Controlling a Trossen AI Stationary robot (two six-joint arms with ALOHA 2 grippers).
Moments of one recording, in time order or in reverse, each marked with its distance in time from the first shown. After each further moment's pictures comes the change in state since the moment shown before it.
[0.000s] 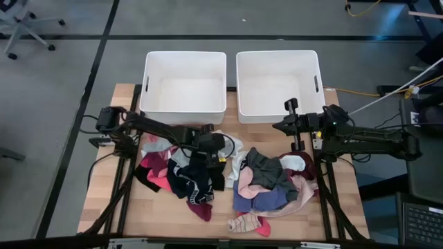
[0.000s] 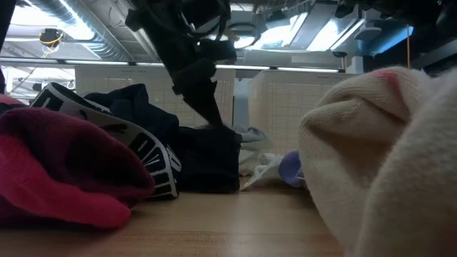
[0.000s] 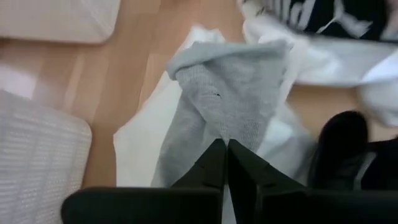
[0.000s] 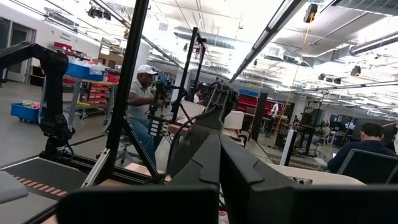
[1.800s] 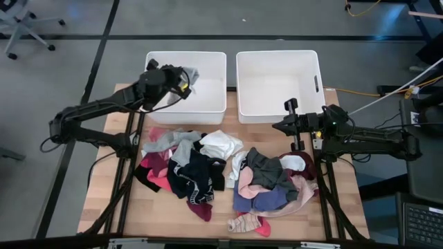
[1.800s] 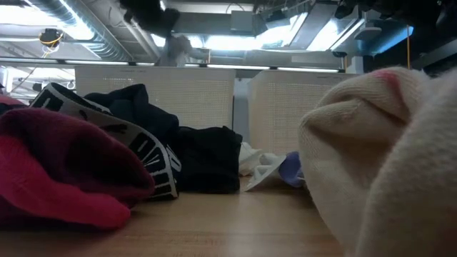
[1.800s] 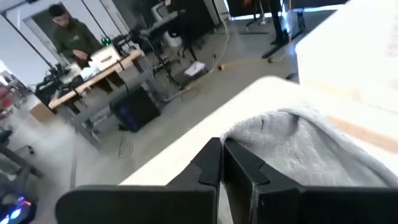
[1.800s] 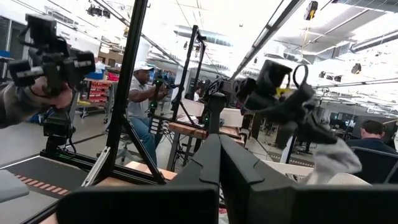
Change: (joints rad) left arm 0.473 -0.628 -0.093 0.159 -0.442 0.310; right arm 0.000 0.000 0.000 -0.009 0.001 0.000
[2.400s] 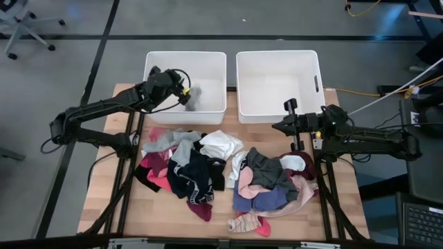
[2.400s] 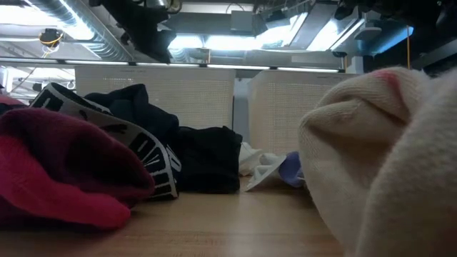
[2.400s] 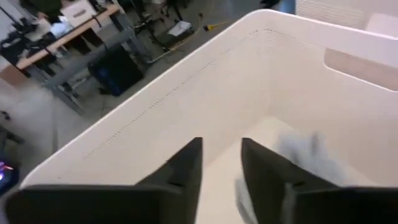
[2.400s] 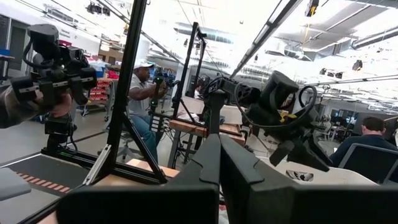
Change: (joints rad) left arm 0.058 0.012 -0.067 -0.114 0.099 -0.135; right arm 0.000 0.000 0.000 -0.013 0.000 0.000
